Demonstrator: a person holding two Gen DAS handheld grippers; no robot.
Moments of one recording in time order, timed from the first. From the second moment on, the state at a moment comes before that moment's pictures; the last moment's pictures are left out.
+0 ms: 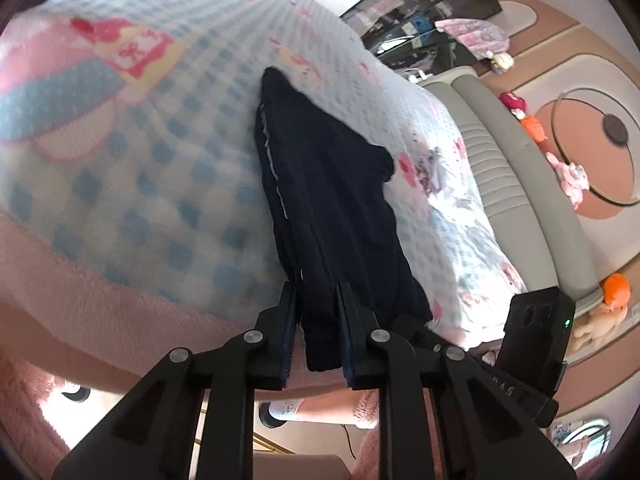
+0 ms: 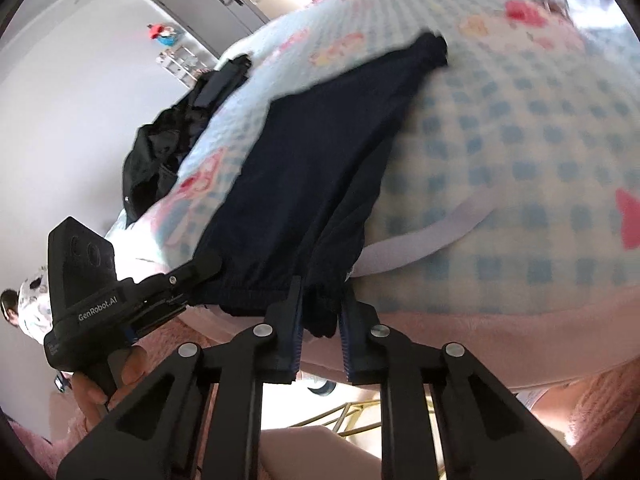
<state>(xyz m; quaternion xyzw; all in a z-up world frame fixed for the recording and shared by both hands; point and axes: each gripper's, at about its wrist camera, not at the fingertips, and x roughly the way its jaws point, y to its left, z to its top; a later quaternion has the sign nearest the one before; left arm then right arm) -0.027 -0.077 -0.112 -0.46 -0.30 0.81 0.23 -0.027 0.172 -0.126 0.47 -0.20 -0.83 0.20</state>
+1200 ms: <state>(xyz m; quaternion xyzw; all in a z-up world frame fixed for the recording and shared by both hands) -0.019 -0.076 -0.129 -0.53 -0.29 0.75 0.29 0.002 0.178 -0.126 0.52 -0.19 -0.81 0.21</state>
